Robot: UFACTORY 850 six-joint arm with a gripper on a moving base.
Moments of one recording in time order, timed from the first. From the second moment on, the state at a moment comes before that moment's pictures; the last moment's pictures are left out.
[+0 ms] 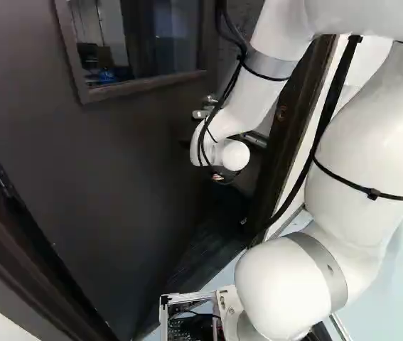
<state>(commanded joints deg) 10.6 -2.7 -25.0 6.7 46.5 0.0</state>
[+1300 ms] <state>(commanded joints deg) 16.8 -7.7 -30.4 2.6 46.5 0.0</state>
